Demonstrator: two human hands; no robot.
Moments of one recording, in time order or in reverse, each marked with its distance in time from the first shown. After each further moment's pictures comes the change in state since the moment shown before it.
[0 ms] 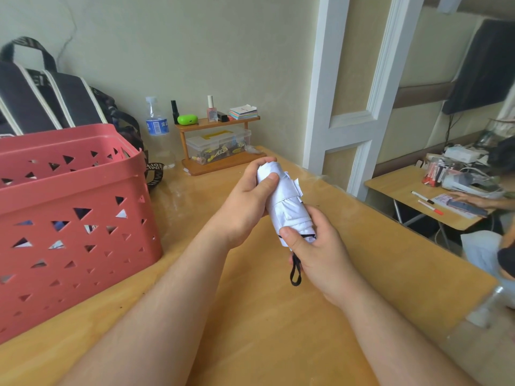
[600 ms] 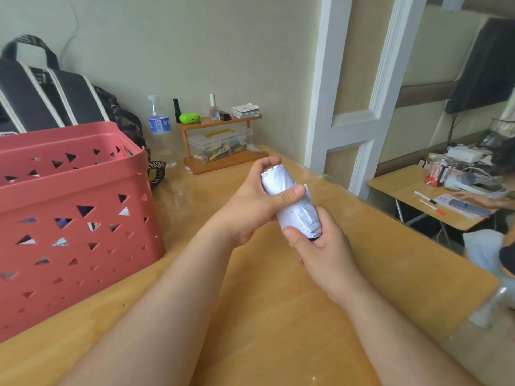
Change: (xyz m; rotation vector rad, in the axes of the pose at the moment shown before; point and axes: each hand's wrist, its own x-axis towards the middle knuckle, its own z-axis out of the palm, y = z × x) left_hand -0.004 0.004 0.003 0.020 -0.076 -0.059; right_hand 0.000 0.004 -0.005 -0.208 0.052 -0.085
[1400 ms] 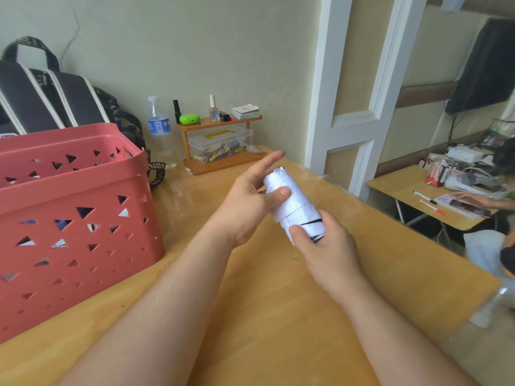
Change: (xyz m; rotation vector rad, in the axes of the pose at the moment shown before) left_hand 0.006 -0.007 -0.006 -0.019 0.036 0.123; right_hand 0.001 -0.004 -0.003 -0.165 0.153 0.018
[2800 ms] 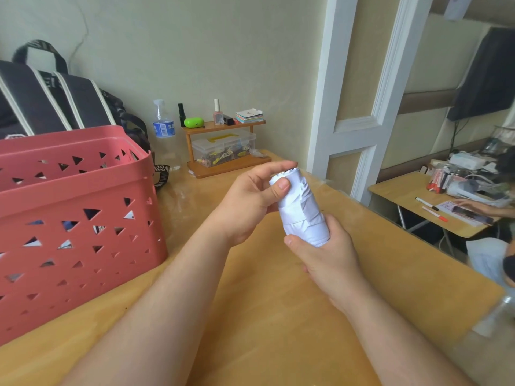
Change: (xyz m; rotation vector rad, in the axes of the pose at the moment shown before) left_hand -0.003 0.015 -0.003 -0.107 -0.085 0.024; right_hand -0.003 -0.007 0.005 0.215 -0.060 0.126
